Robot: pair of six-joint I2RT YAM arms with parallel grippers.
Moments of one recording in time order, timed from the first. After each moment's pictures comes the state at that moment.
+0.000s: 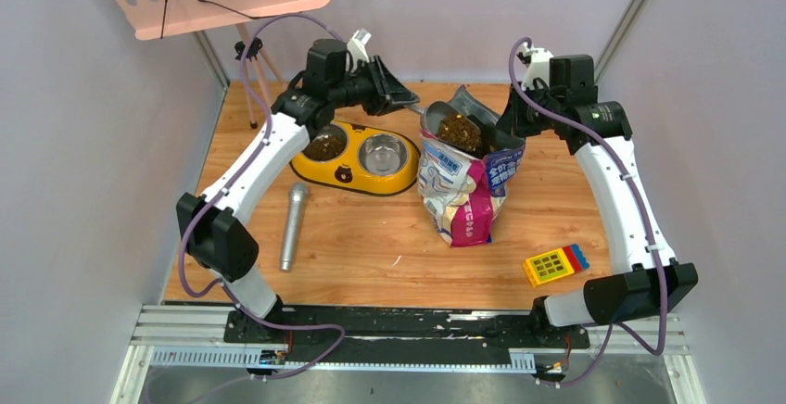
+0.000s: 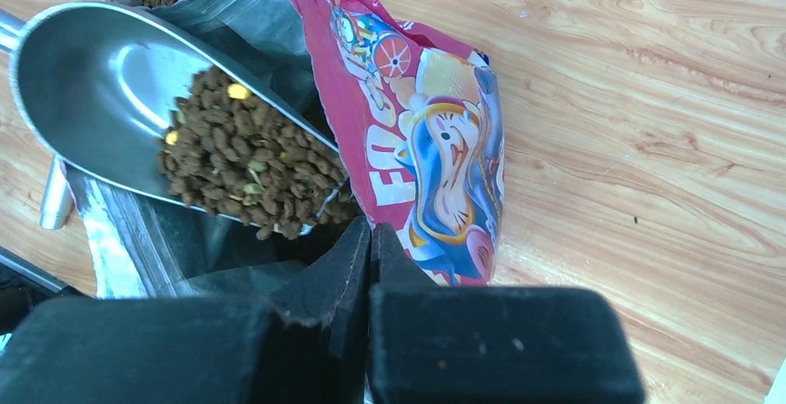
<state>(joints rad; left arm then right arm) -0.49 1.69 1.71 -0.37 0.53 -0.91 0.16 1.41 1.64 -0.91 -0.28 0.05</state>
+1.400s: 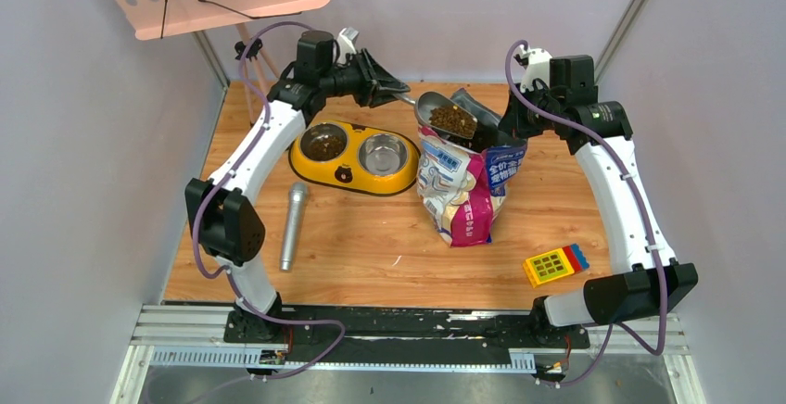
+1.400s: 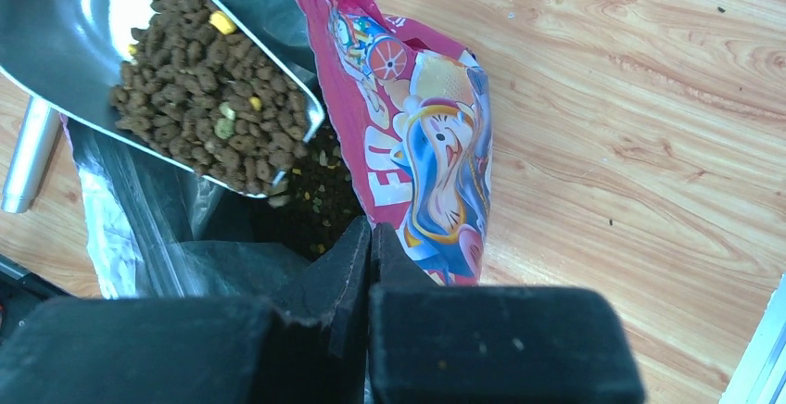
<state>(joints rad) -0.37 1.76 1.75 -0.34 0.70 -1.08 0.16 1.40 1.64 -0.93 -0.27 -0.02</state>
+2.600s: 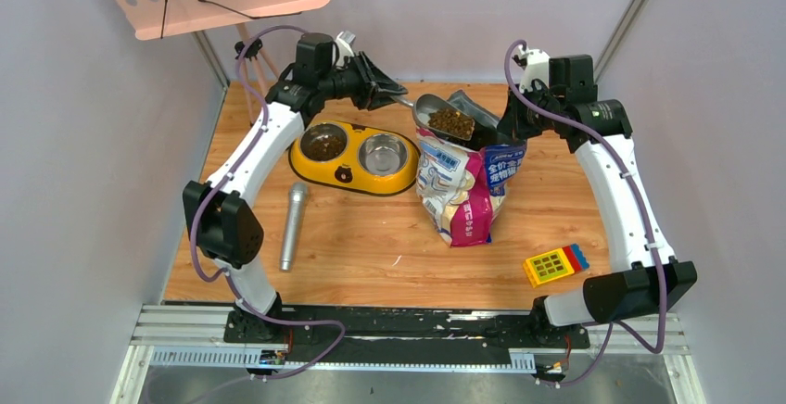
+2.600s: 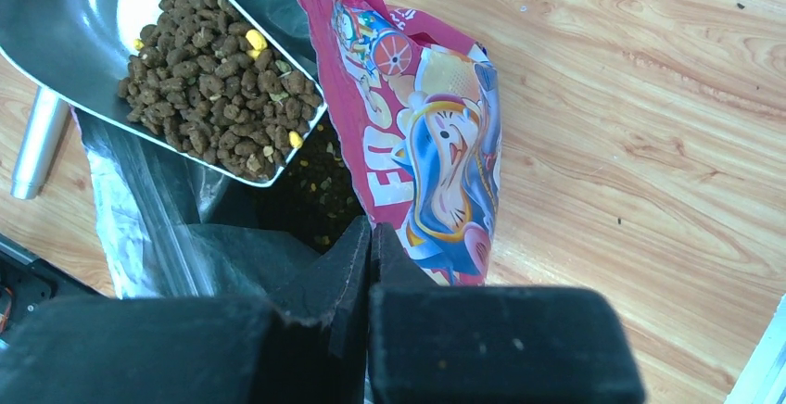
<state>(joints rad) -0.36 1.75 1.75 -0.40 0.65 -1.07 0.16 1.41 1.65 -0.95 -0.30 -0.02</state>
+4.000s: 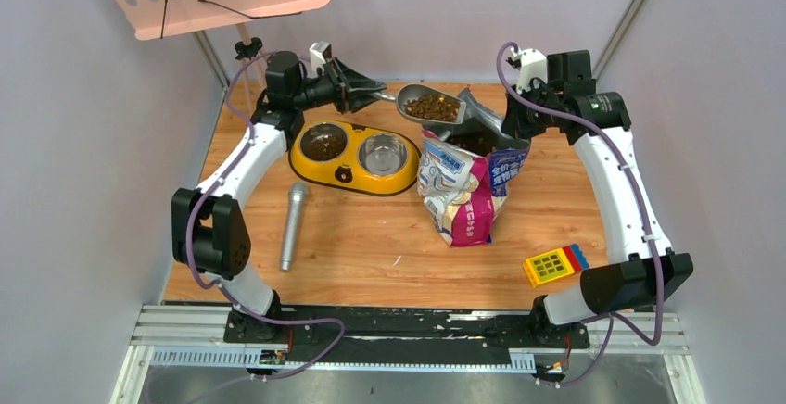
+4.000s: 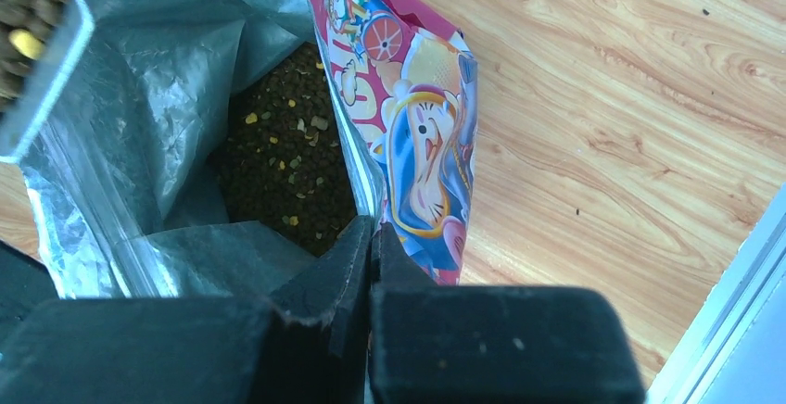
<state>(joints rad) -0.23 1.67 1.40 0.18 0.89 -1.47 0.16 1.46 1.72 -1.03 -0.27 -0.15</state>
